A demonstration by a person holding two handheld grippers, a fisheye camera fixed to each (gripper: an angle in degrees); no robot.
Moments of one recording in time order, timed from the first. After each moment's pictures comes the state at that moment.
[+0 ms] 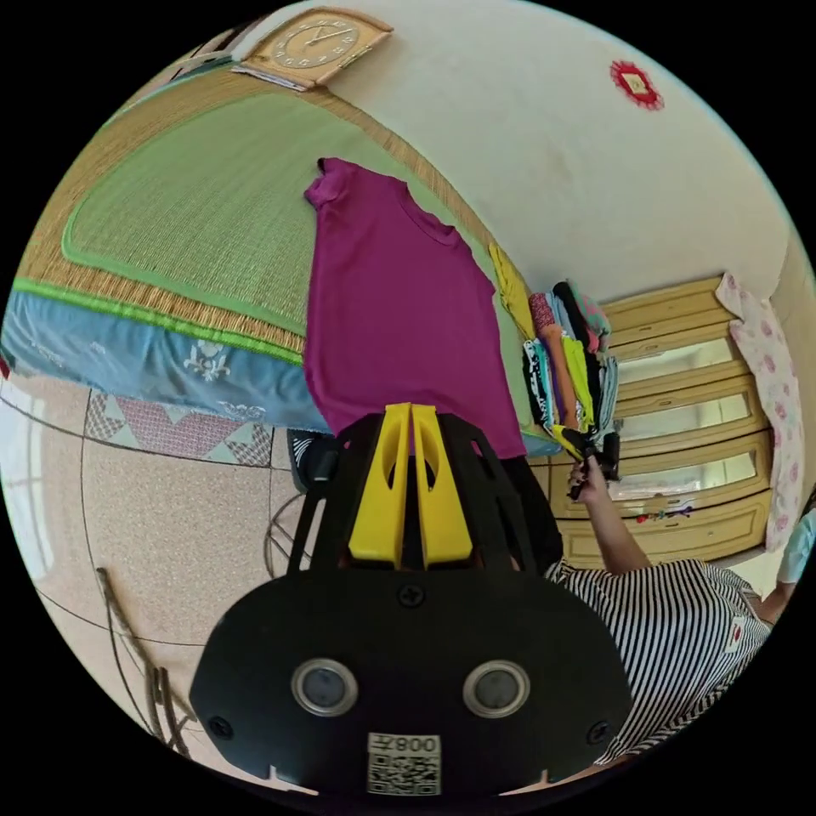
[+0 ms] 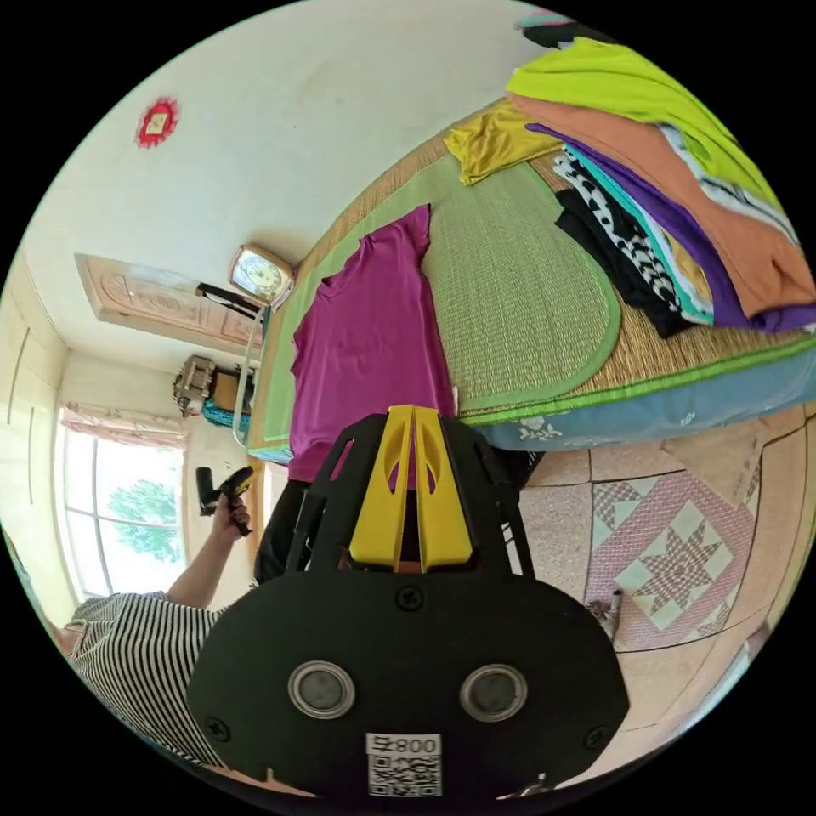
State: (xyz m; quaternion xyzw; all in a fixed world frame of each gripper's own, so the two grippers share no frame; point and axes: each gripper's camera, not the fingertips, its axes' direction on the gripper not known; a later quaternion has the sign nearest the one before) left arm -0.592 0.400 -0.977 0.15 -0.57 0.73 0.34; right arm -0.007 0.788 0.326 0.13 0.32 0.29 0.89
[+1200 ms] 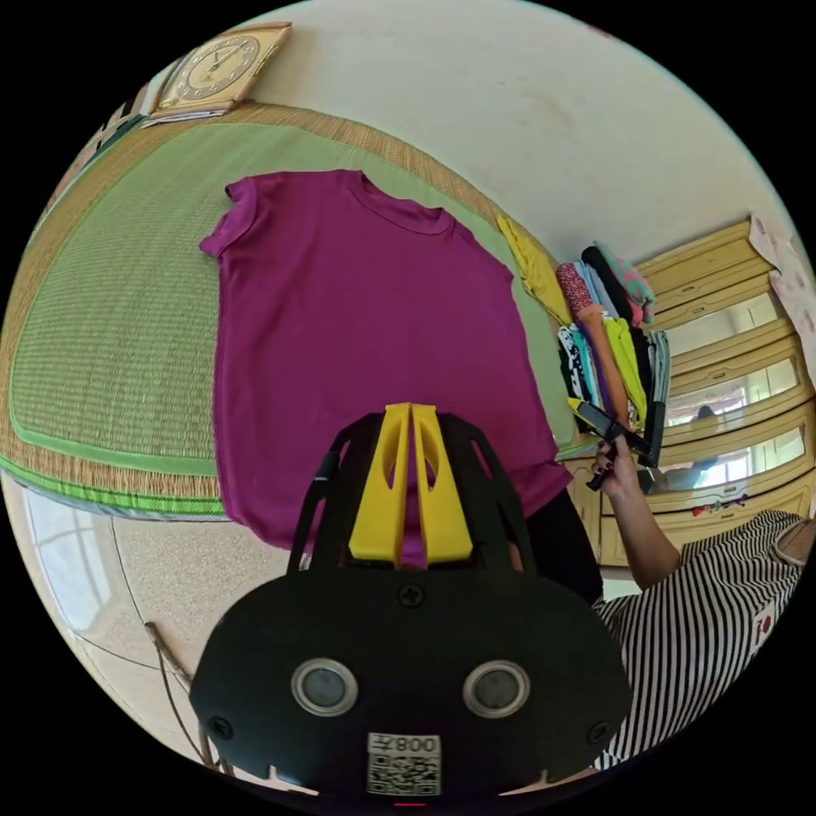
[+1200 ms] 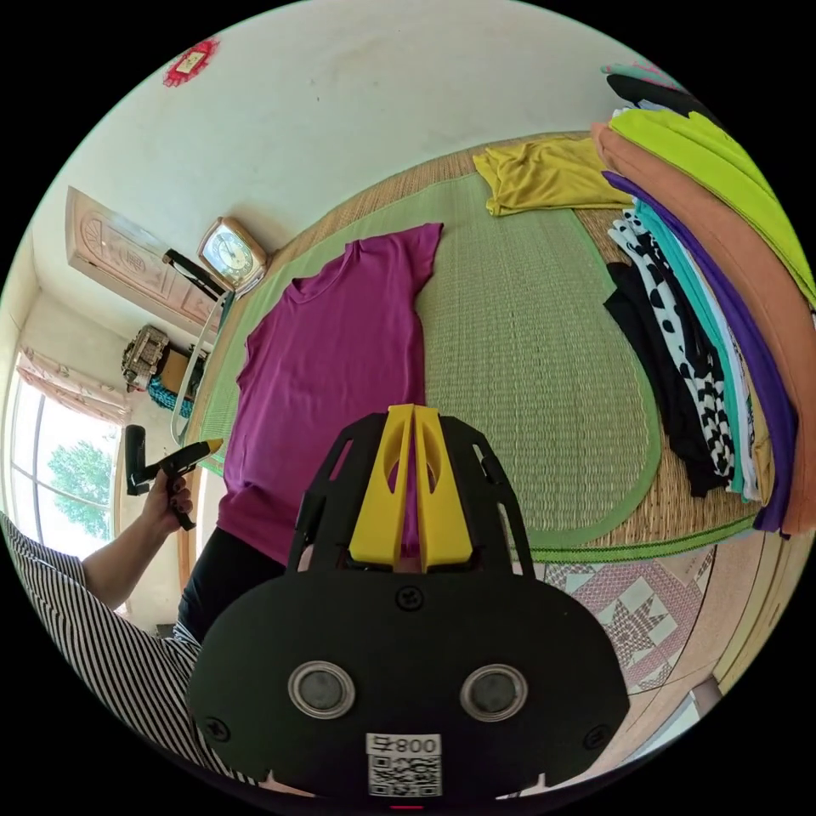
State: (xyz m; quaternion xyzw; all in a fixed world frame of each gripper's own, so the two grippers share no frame) left arm -0.551 0.196 -0.734 0.13 -0.59 0.74 0.28; right arm 0.018 0.695 0.403 0.12 0.41 0.23 0.88
